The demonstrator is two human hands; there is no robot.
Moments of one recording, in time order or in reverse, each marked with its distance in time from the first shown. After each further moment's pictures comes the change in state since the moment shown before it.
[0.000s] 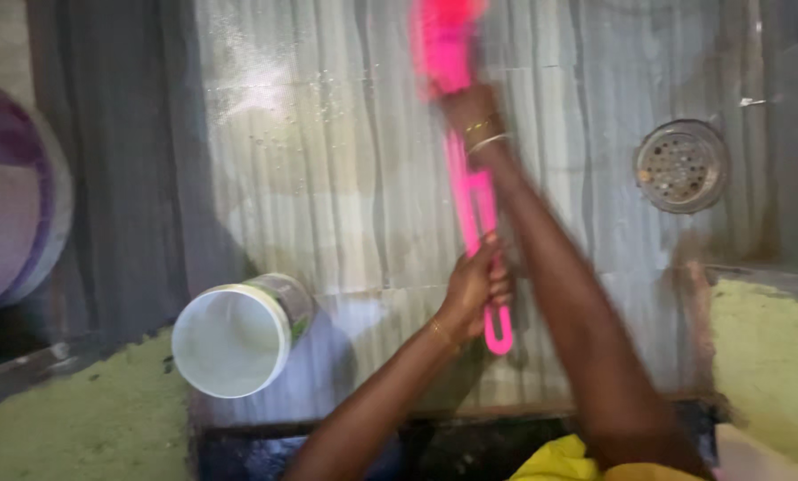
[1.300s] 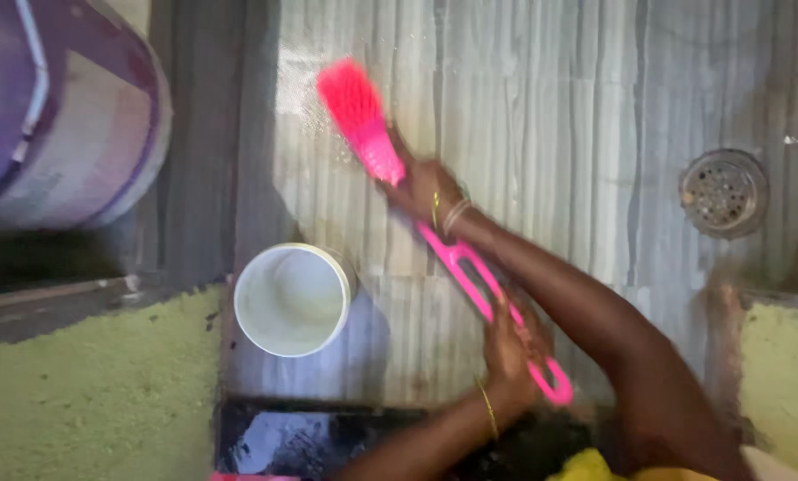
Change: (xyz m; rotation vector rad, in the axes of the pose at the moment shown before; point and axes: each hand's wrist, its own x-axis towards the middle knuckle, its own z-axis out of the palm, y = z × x) left_hand -0.061 -0.064 -0.033 -0.507 -0.011 0.218; right_hand -0.169 -0.058 0.084 -0.340 -0.269 -0.762
